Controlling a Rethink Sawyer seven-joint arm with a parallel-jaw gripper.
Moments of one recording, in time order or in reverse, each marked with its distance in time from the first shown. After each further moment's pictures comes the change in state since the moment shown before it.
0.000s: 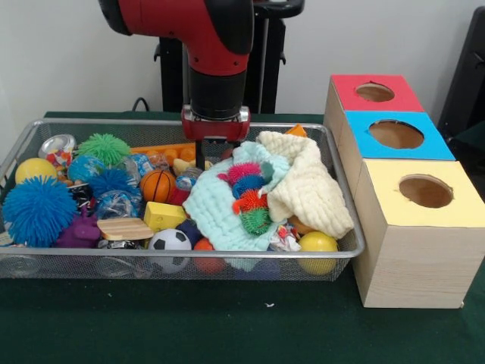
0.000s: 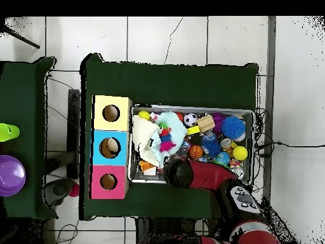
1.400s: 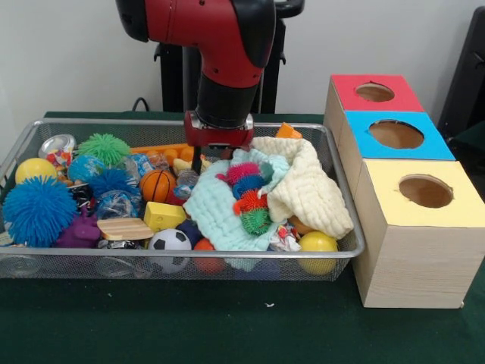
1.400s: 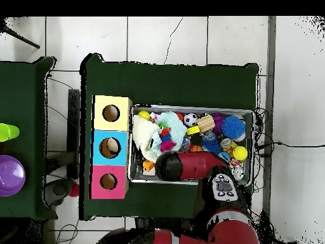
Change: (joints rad) arm 0.126 0.032 -0.083 -0.131 -0.111 0.113 0.000
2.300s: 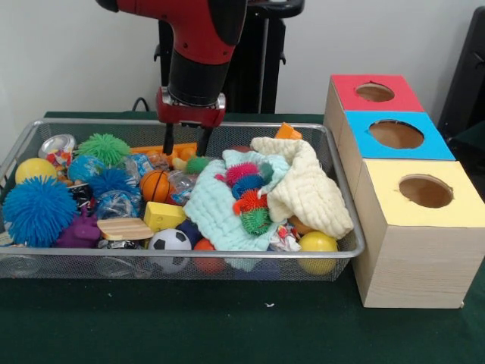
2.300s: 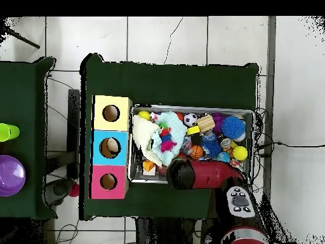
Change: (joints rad) arm -0.046 -0.063 -0.039 0.067 -0.028 0.000 0.000
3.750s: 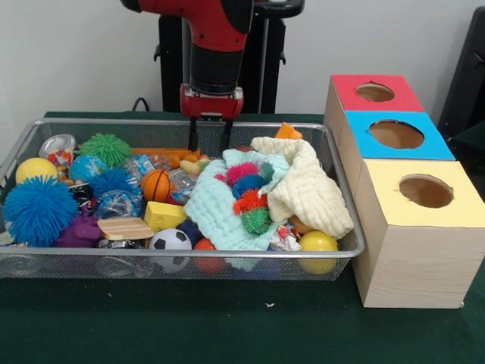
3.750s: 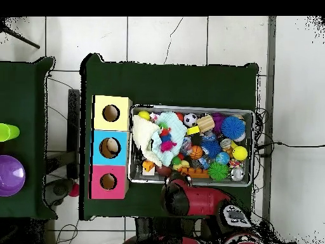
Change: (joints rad) arm -0.030 0.034 -0.007 0.217 0.029 -0.402 0.000
